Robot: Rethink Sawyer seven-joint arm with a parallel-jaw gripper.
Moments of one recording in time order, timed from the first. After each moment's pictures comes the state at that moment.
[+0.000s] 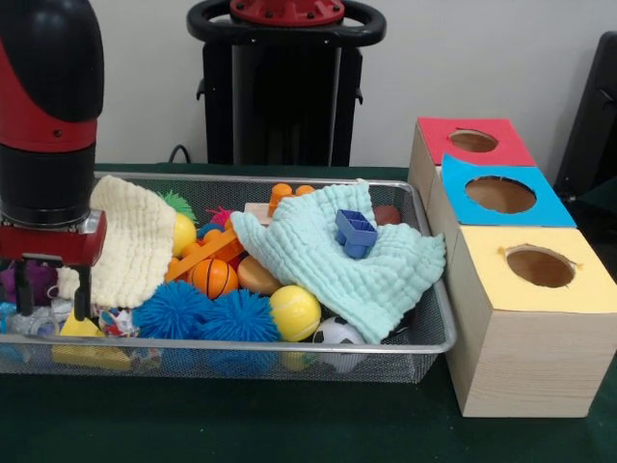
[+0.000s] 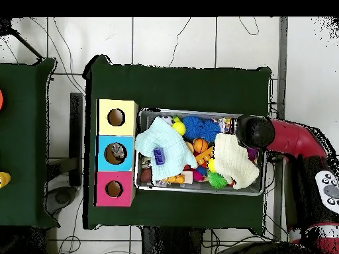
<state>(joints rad) -0.70 -0.44 0.25 1.28 -0.50 0.60 1.47</state>
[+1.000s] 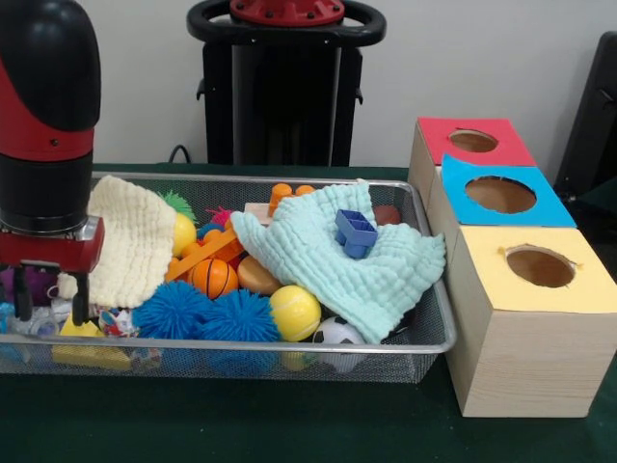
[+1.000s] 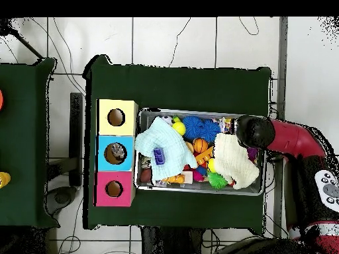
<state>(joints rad) -0.70 -0.42 0.25 1.26 -0.50 0.60 1.47</state>
